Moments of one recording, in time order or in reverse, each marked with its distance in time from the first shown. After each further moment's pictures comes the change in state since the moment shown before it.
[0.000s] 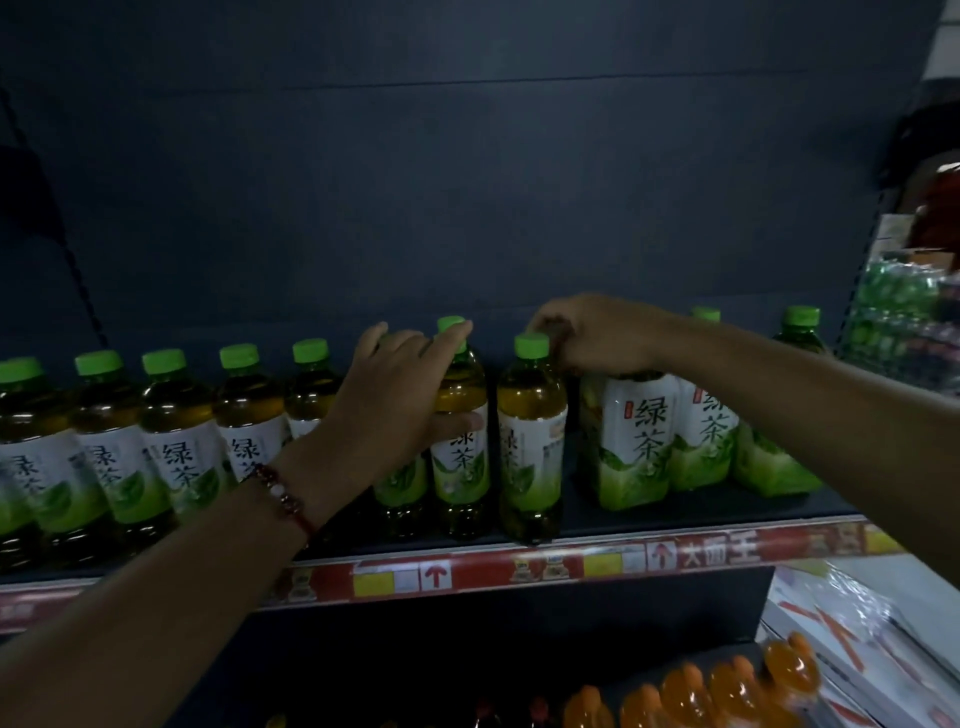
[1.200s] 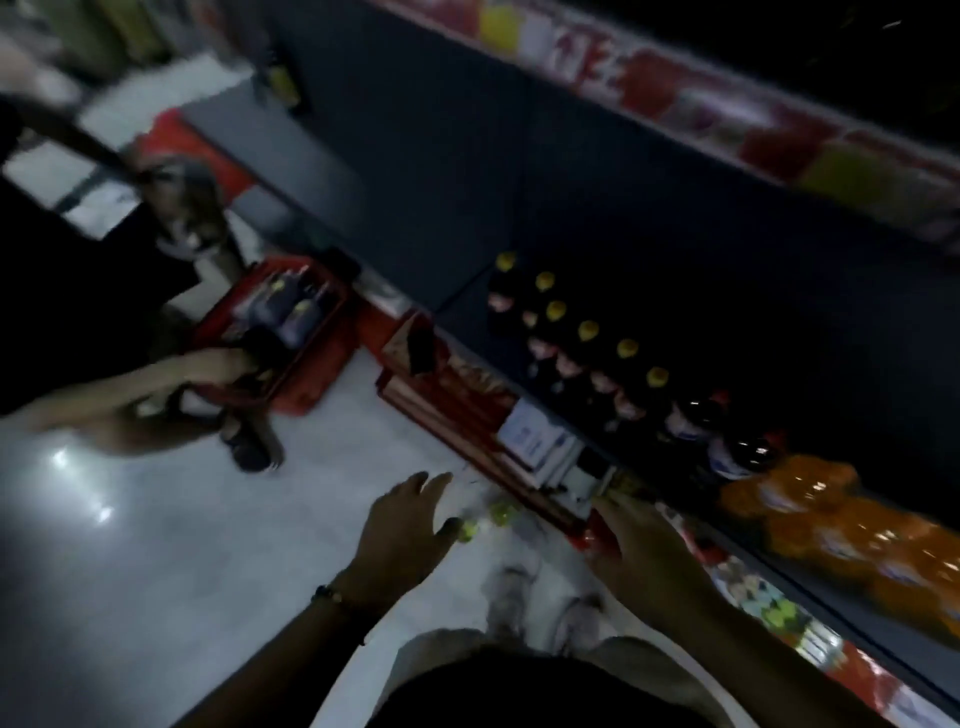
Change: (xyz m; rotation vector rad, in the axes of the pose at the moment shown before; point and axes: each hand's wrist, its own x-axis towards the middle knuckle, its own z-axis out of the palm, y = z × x) left_hand -0.528 0.104 0.148 -0.398 -0.804 -1.227; right_hand -0.206 0.063 0.459 -0.104 -0.902 -0.149
